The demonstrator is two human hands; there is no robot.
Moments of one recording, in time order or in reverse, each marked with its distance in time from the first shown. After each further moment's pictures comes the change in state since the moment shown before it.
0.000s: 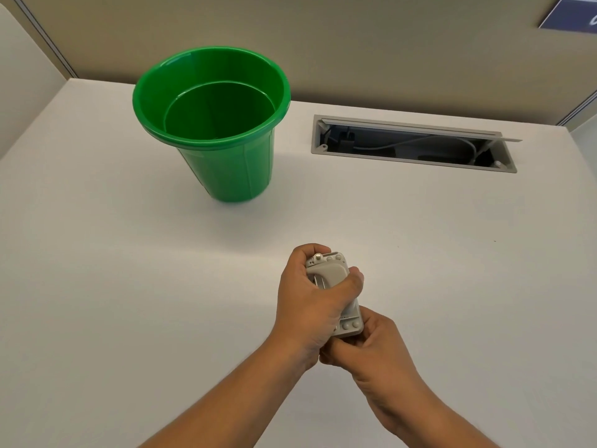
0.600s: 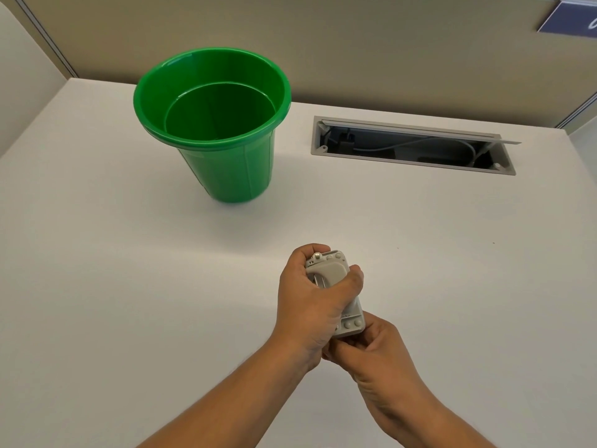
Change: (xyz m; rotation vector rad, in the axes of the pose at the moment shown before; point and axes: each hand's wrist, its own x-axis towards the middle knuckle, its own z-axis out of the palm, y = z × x) left_hand -0.003 0.005 0.003 -0.041 0.028 -0.017; right_hand 0.001 0.008 0.000 0.132 0.006 -0.012
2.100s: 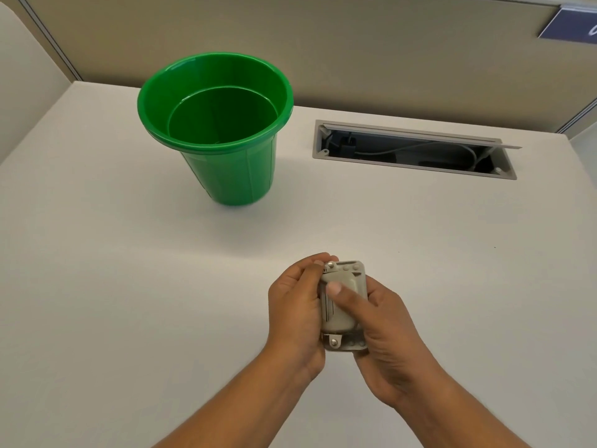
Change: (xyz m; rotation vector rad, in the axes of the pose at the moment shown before) left_hand -0.005 0.014 0.000 -0.306 0.120 -0.199; right_hand 0.016 -0.037 0.009 0.162 0.001 0.021
